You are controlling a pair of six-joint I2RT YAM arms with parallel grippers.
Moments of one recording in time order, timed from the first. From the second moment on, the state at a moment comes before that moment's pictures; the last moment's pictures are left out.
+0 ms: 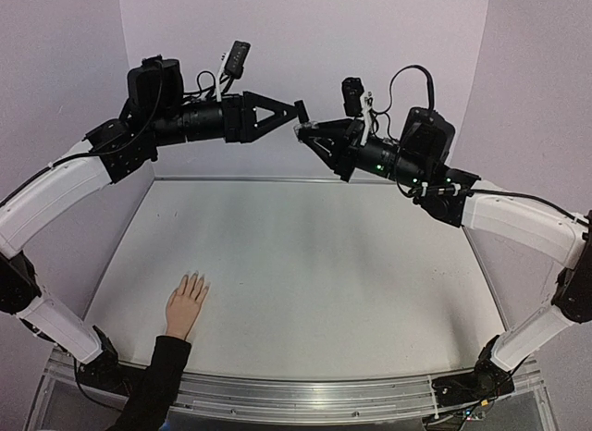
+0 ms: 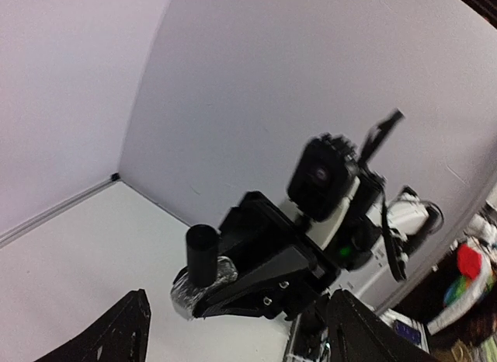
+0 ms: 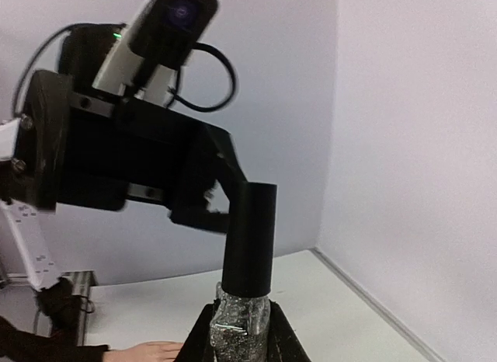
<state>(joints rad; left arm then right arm) -0.80 1.46 1.62 -0.14 0.57 -0.39 0.80 1.49 1.32 0.33 -0.40 0.00</state>
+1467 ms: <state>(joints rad) -0.77 1.59 1.69 -0.22 0.35 -0.54 0.96 1.65 1.49 0.18 0.23 -0.30</state>
